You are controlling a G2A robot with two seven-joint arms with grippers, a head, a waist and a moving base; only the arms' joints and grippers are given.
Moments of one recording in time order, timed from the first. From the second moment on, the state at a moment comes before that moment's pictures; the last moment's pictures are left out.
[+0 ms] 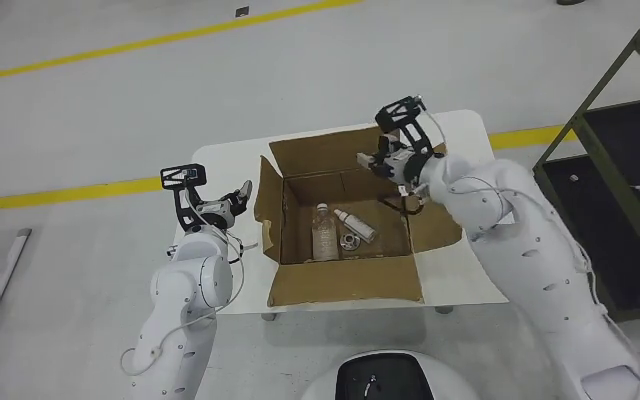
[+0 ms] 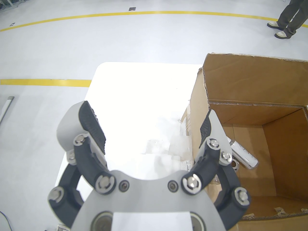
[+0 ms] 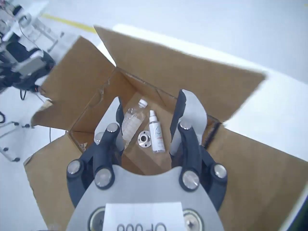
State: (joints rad) left arm 1.07 -1.14 -1.35 -1.89 1.23 0.36 -0.73; right arm -0.85 -1.34 1.29 -1.73 -0.91 -0.07 0.83
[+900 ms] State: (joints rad) left arm 1.07 -1.14 -1.35 -1.89 1.23 0.36 -0.73; right arm -1.30 -1.31 1.63 -1.63 -0.58 -0.18 0.52
